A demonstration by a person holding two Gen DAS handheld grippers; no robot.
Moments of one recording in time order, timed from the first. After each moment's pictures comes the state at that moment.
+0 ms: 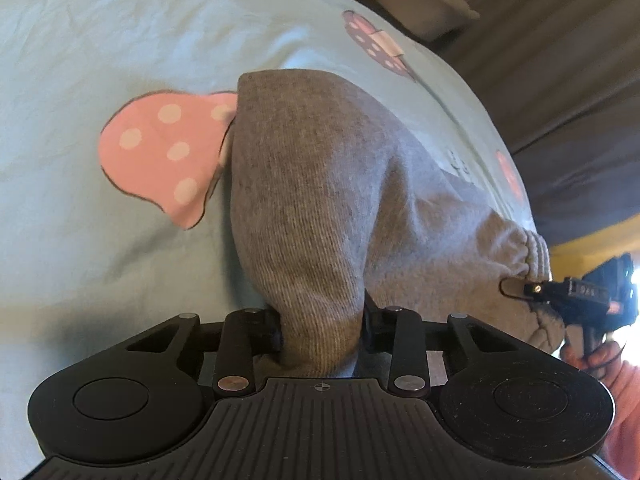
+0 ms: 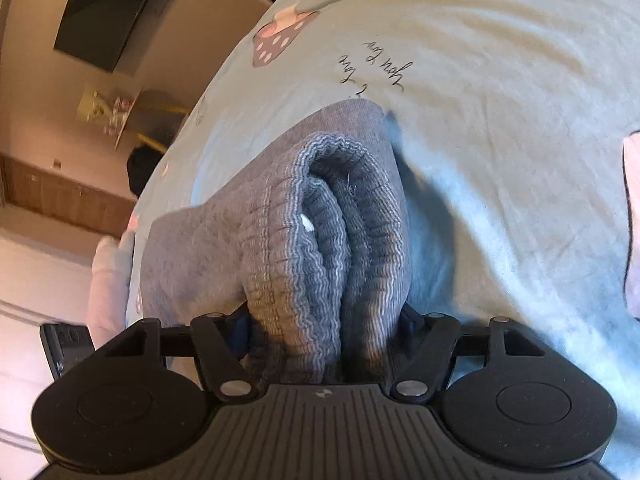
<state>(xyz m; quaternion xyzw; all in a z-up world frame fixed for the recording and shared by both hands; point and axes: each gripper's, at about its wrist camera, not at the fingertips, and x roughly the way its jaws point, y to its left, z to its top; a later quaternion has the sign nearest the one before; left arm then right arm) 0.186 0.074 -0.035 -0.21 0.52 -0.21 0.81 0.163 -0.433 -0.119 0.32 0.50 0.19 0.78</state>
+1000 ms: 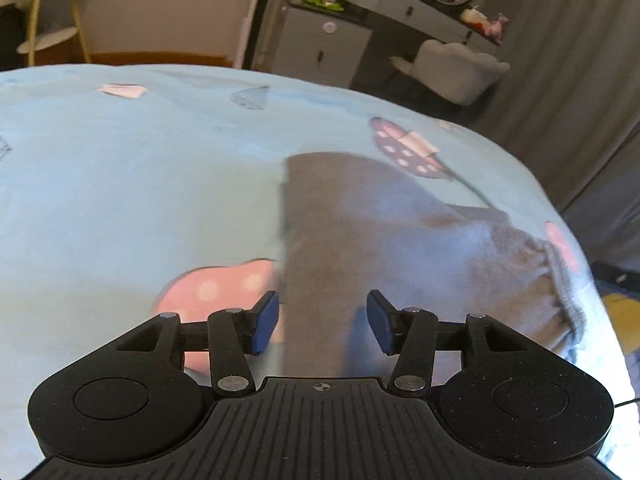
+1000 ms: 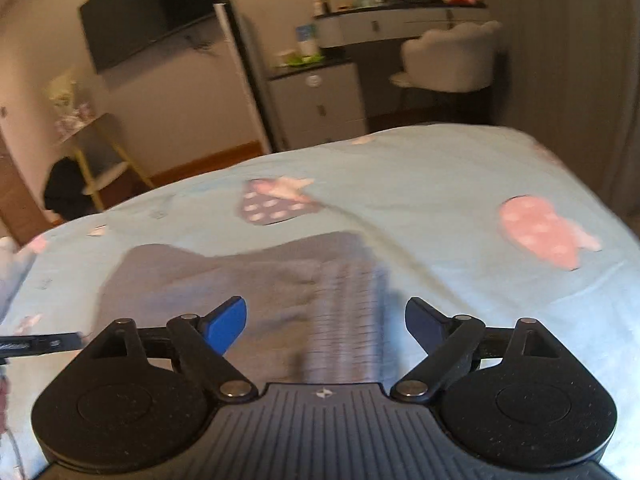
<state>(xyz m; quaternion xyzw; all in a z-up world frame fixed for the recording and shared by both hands) 0.209 0.047 0.038 -0.12 0.41 -0.11 0.90 0.187 -0.369 0.002 0.08 0.33 0.07 0.94</state>
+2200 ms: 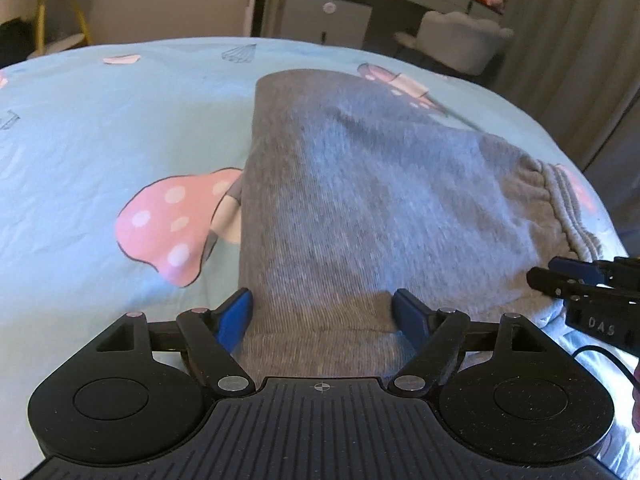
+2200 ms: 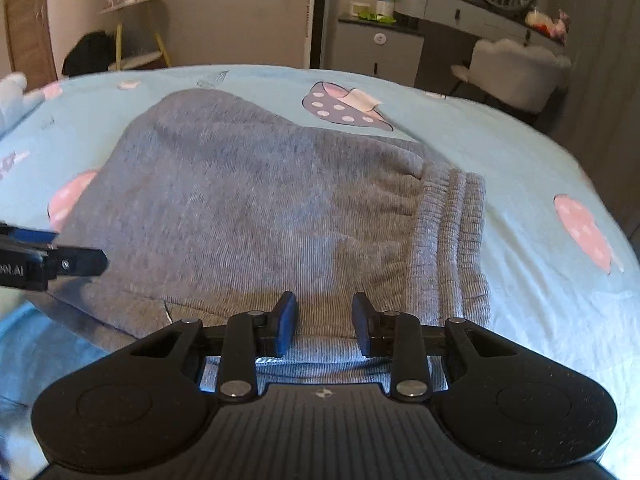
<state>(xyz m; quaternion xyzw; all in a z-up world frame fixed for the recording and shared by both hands) 0.161 -0.004 -0.010 -0.07 0.43 -0.08 0.90 0.137 -0.289 -0.067 -0.11 0.37 0.09 0.92</state>
